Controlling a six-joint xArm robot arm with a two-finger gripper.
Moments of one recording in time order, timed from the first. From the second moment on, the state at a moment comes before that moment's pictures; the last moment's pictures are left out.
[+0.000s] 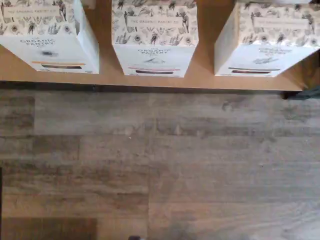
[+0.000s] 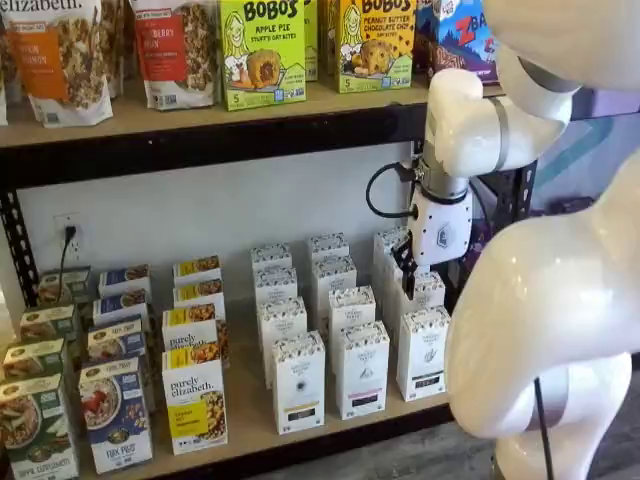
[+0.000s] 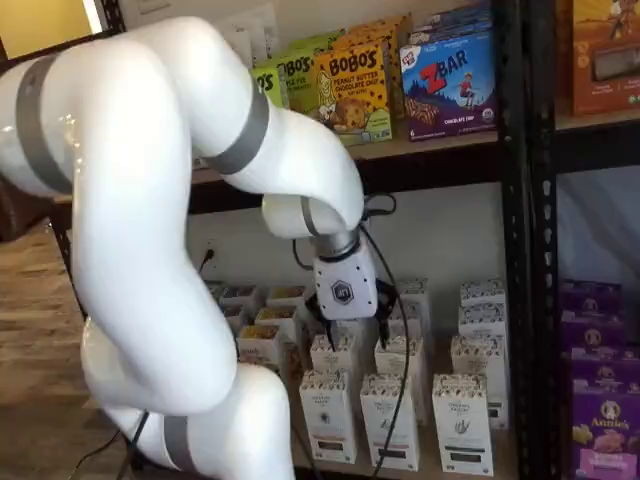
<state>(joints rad) -0.13 -0.37 -0.41 -0.05 0.67 -0.08</state>
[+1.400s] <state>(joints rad) -0.24 0.40 -0.76 -0.17 0.26 -0.07</state>
